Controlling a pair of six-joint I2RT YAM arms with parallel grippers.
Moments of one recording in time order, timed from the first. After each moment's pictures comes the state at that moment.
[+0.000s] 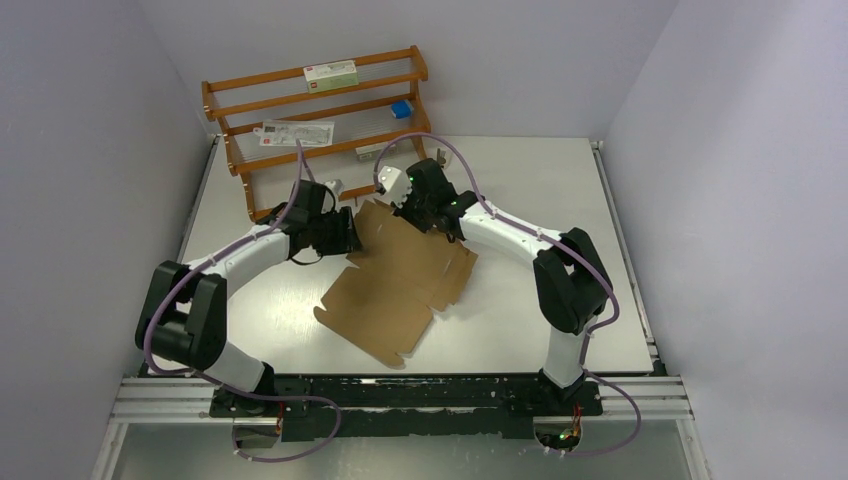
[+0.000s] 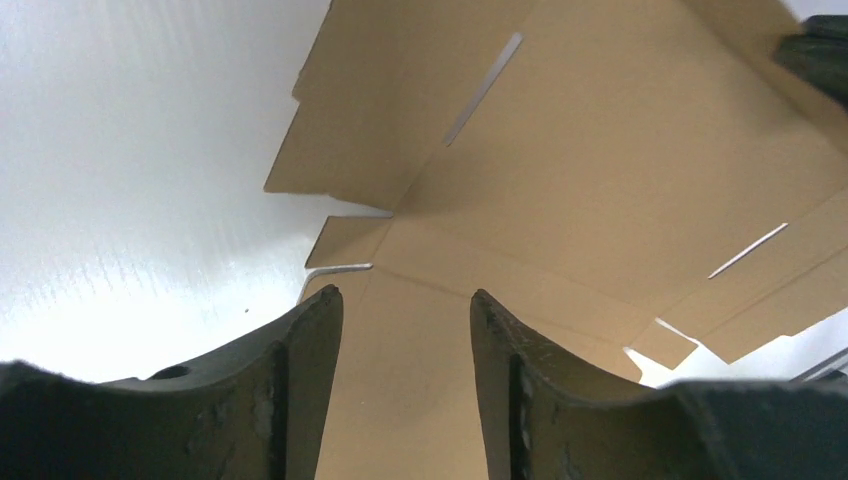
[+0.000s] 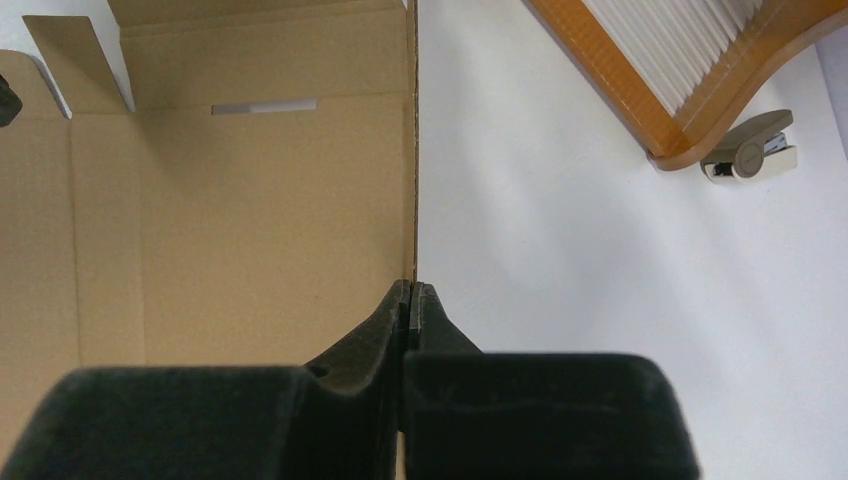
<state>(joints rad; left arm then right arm) -0.34 1.52 0.91 -0.26 0.24 -0.43 0.69 1.85 1.39 -0.28 -0.02 -0.47</state>
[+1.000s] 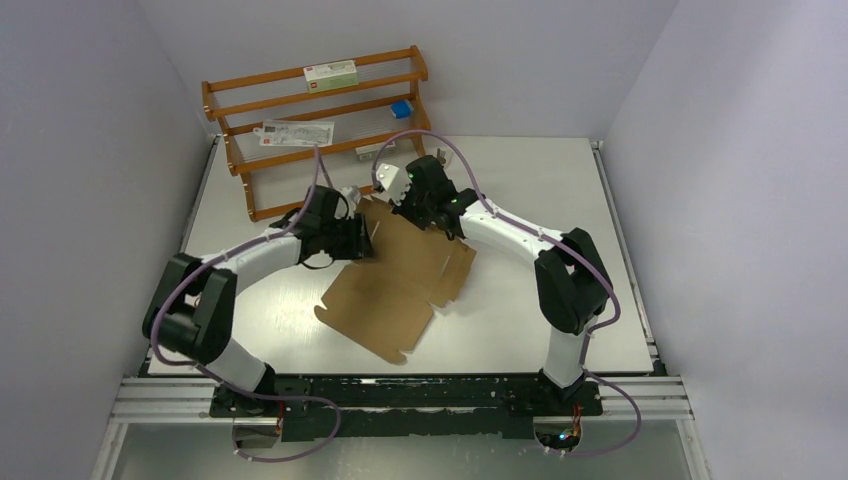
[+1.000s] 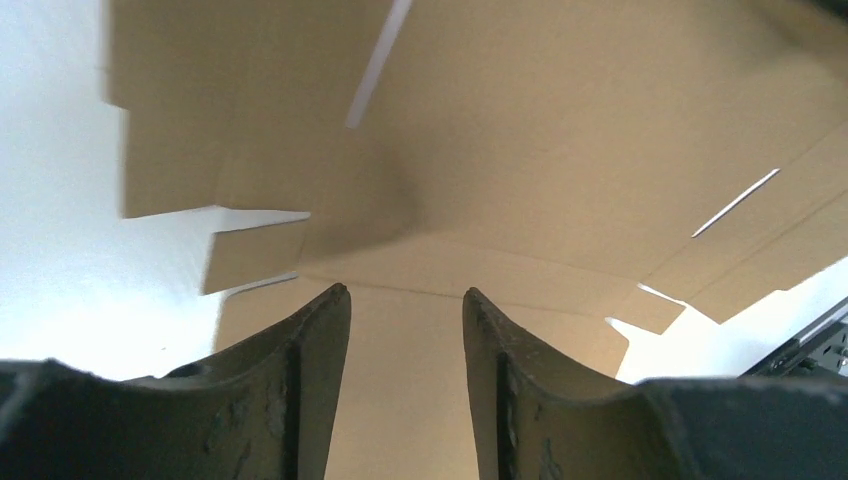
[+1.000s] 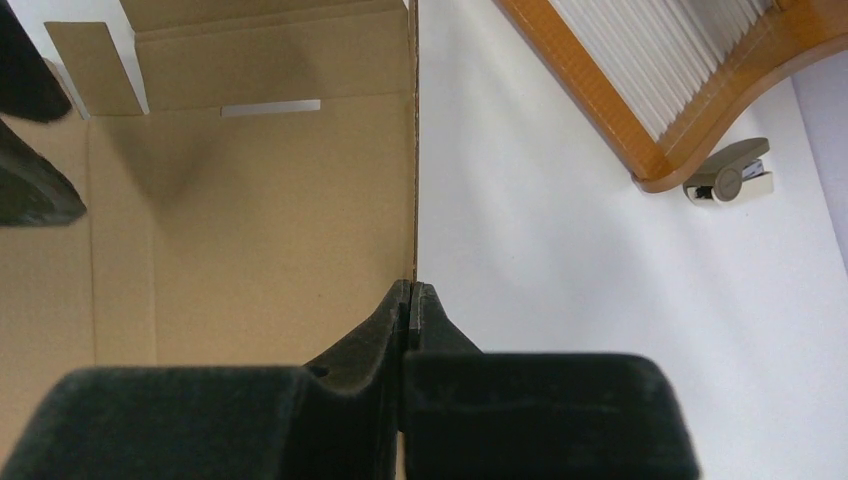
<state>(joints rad) -0.41 1.59 0.89 -0.19 0.27 -0.42 0.69 1.85 1.41 -0.28 -0.05 -0.49</state>
